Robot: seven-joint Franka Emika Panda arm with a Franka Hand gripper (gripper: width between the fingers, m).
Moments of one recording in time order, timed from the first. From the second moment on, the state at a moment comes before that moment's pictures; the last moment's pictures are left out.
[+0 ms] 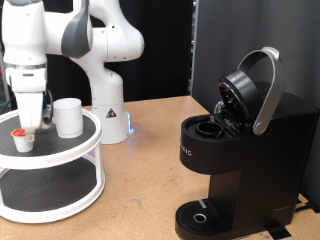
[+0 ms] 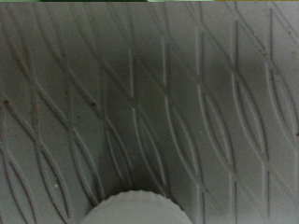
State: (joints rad) arm -0.05 -0.41 -0.65 -2.74 -0.48 2.48 -1.19
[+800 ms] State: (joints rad) arm -0.05 -0.39 -0.65 -2.74 -0.48 2.49 -1.18
